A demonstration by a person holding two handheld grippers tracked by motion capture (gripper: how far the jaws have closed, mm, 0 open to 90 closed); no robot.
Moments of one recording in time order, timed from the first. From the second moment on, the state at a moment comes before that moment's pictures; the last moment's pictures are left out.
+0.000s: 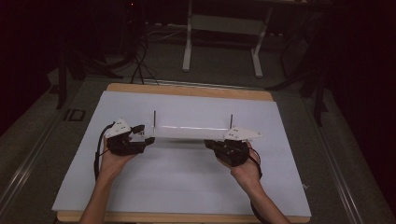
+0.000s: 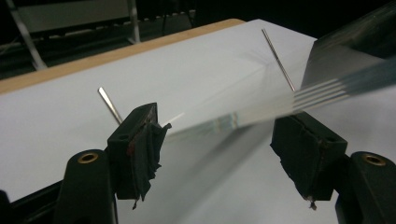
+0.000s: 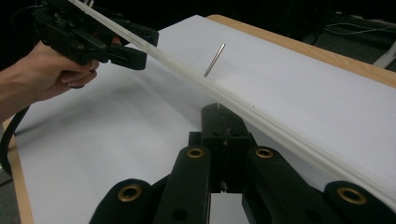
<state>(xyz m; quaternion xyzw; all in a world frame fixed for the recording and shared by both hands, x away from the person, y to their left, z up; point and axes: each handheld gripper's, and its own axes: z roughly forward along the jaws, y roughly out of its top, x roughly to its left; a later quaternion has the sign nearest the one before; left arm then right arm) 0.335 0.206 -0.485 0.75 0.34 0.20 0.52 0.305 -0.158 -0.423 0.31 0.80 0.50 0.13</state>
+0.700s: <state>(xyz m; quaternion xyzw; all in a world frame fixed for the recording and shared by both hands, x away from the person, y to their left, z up) 0.343 0.193 -0.474 0.75 0.34 0.22 0.51 0.314 -0.158 -0.418 0.31 0.80 0.49 0.17</state>
